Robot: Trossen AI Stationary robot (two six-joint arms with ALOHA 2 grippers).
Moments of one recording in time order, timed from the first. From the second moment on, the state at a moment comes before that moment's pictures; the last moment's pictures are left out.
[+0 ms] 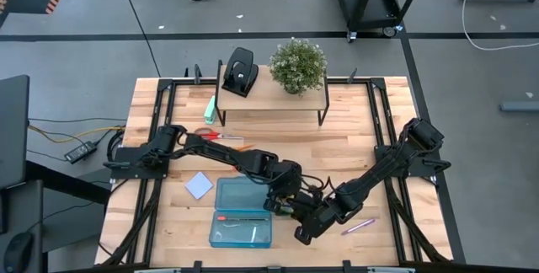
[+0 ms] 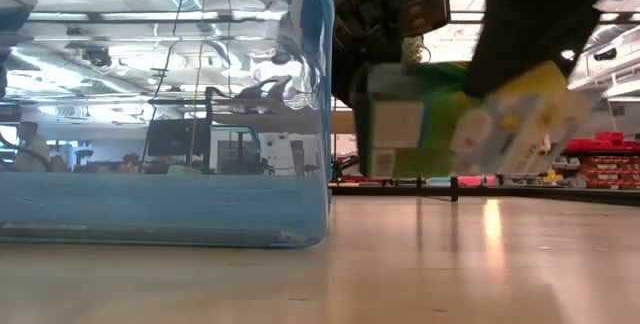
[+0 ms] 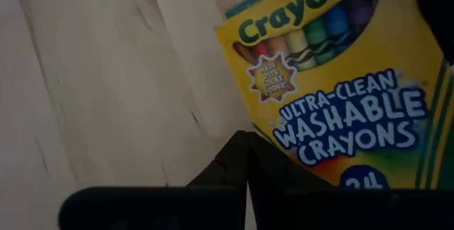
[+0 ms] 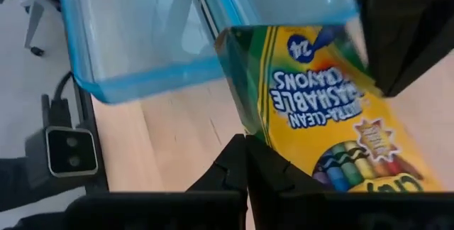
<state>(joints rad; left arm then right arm) -0.21 2.14 1.63 -0.46 0.18 0.14 0.59 1.80 1.17 -0.35 0.35 0.99</state>
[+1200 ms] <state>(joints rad) -0.23 2.10 1.81 -1.04 0.27 0.14 0.51 1.81 1.21 -0.08 0.38 0.75</state>
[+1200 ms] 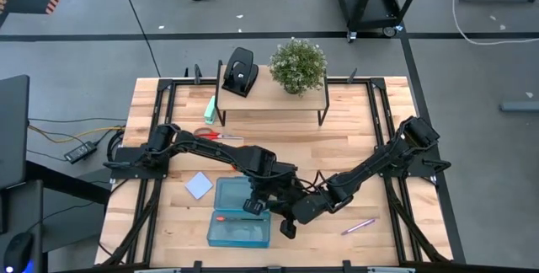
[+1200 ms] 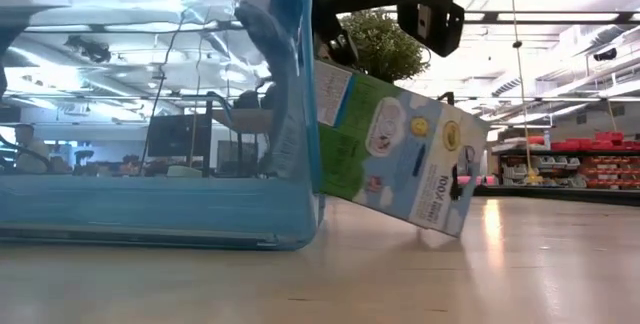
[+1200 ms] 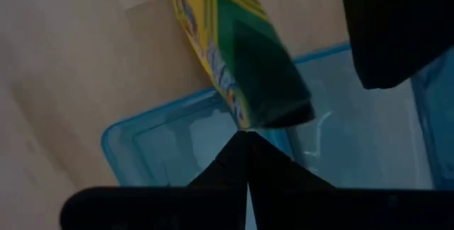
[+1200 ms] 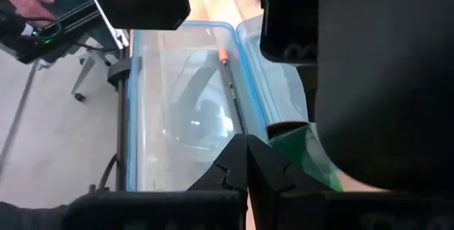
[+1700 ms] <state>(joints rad) -0.22 2.10 1.81 -1.07 0.26 0.13 0.51 1.70 1.21 -0.24 0.29 0.71</state>
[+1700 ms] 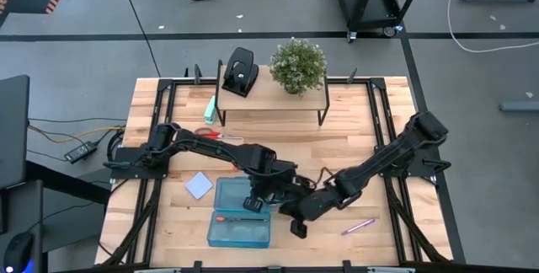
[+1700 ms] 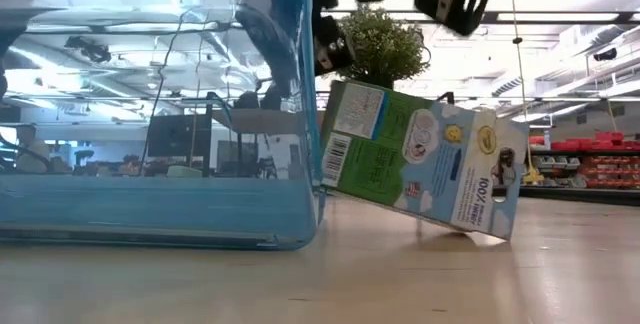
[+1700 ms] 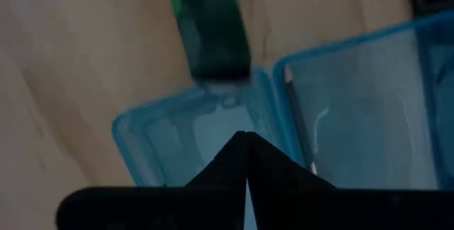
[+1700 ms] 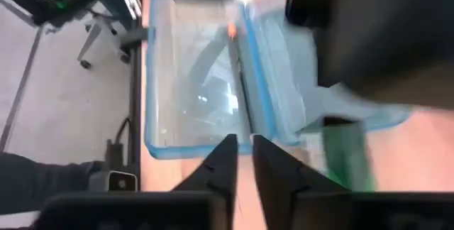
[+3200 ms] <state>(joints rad) -0.21 2.10 1.81 -1.15 0.28 0.06 0.46 1.77 1.15 -0.38 0.32 0.59</state>
